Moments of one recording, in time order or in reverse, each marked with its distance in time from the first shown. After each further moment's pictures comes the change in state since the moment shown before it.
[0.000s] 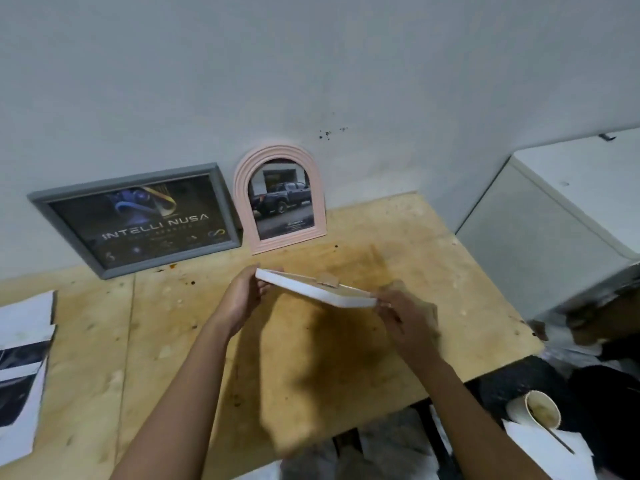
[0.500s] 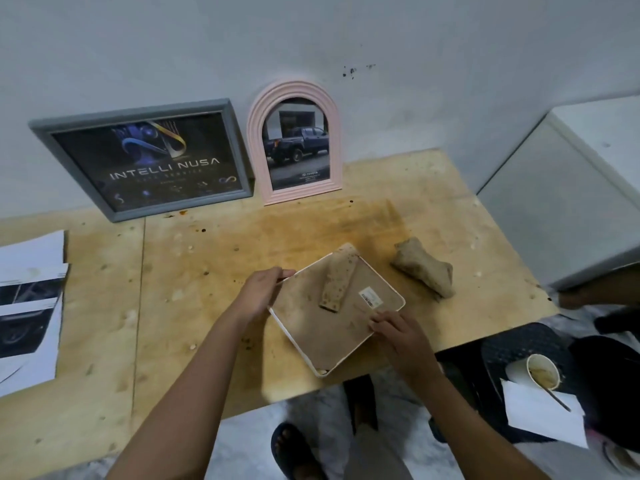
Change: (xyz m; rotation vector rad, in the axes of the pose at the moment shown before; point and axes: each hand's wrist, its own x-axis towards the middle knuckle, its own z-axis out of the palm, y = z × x) left_hand -0.036 -0.073 -0.014 0.377 0.080 -0.034; right_hand -0.102 0.016 0.044 -0.338 -0.045 -0.248
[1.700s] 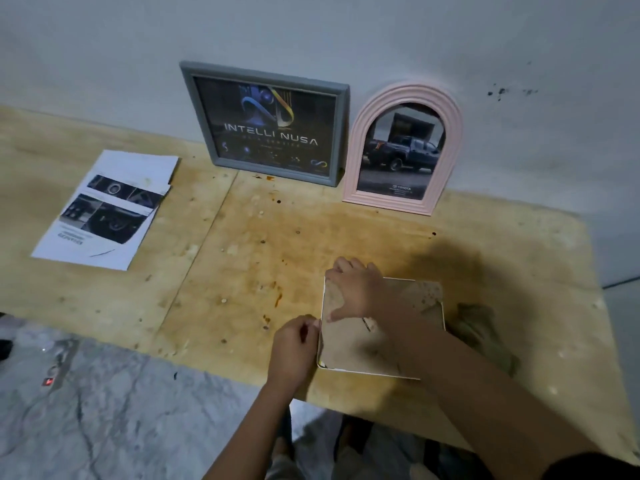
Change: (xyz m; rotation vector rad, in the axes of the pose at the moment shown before) left_hand -0.052 -0.060 0.083 0.142 0.651 -0.010; right_hand 0.189 -0.033 0.079 -0.172 -0.980 -0.444
